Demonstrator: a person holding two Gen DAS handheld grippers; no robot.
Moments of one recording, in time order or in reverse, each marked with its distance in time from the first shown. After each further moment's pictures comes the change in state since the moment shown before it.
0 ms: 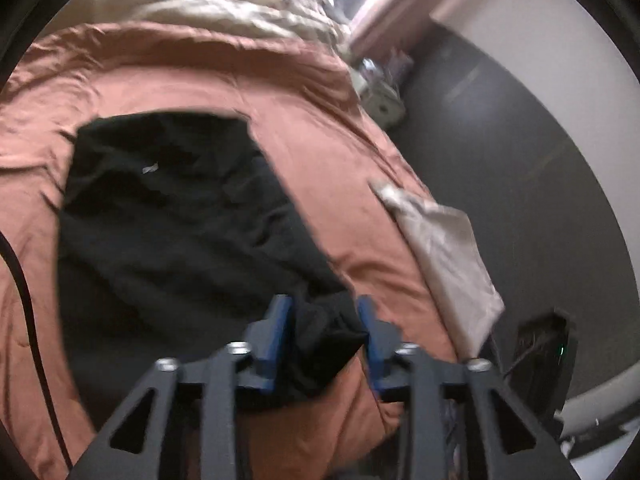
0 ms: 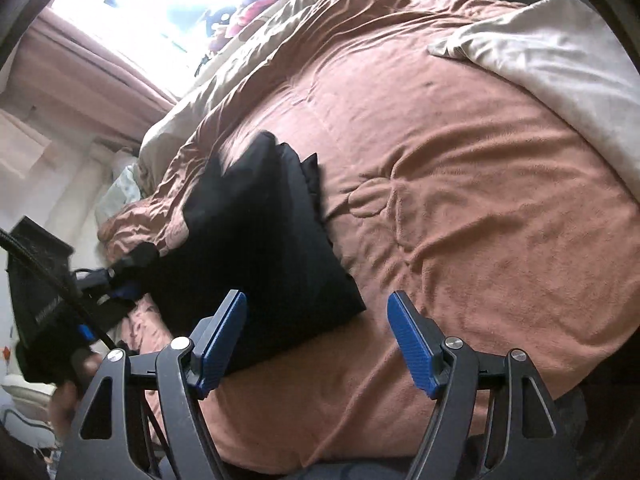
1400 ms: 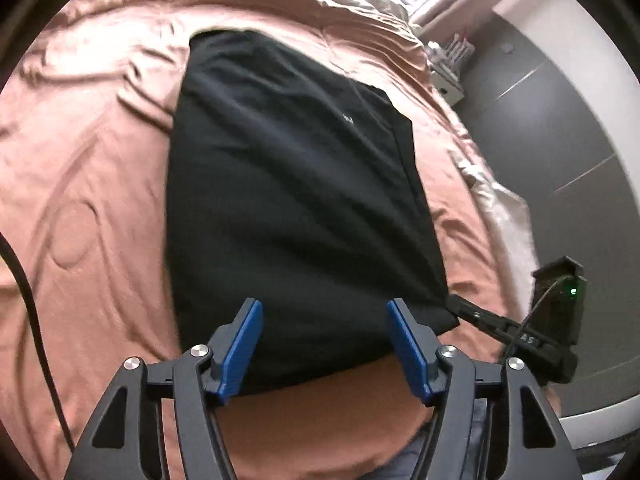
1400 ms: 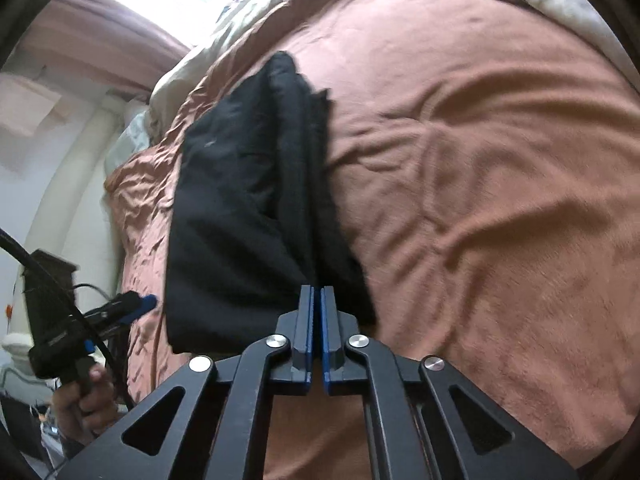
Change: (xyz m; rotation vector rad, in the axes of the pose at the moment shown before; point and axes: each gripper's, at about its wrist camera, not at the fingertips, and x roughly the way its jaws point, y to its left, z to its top) left arm -0.017 0.099 -0.047 -0.108 0.068 0.189; right arm 0.103 -0.034 0.001 -0.072 0.155 0.035
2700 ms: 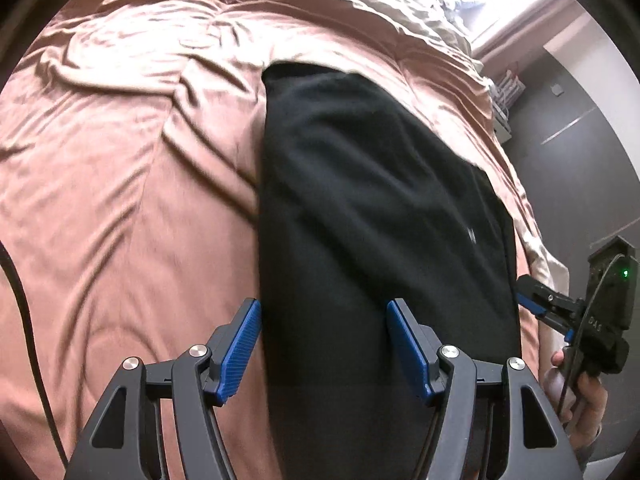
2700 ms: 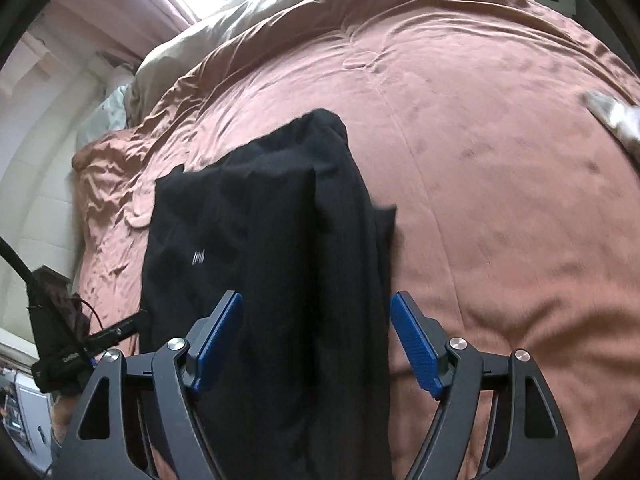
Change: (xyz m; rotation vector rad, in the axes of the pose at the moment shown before) left arm 0.046 0.087 0.086 -0.146 -0.046 0.059; right arm 0.089 0.093 0.135 -0.190 0.033 -0.142
